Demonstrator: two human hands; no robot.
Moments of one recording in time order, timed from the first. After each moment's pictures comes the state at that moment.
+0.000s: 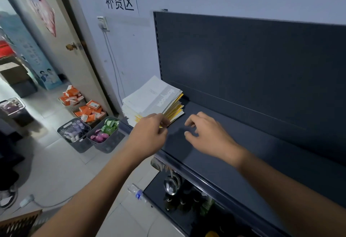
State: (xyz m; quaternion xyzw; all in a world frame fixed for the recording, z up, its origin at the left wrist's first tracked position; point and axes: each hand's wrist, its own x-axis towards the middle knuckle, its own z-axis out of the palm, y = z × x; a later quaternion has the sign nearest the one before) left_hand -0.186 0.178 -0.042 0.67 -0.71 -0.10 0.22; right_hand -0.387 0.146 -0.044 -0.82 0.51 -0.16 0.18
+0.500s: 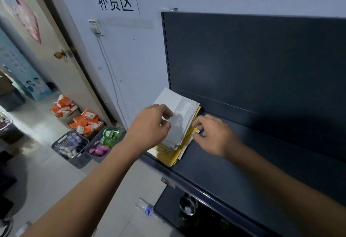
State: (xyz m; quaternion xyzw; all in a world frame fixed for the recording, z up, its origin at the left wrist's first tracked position) left_hand -0.095 0.066 -0.023 0.63 -0.75 -0.08 0.21; right_hand -0.306 0.053 -0.056 -0.78 0.58 -0.15 0.20
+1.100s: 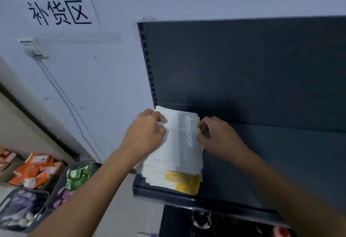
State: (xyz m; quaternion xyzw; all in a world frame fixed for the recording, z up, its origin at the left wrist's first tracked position) left_hand -0.023 -0.051 -0.042 0.51 -0.83 -0.11 0.21; right_hand -0.241 0.026 -0.057 -0.63 0.72 -0.23 0.16
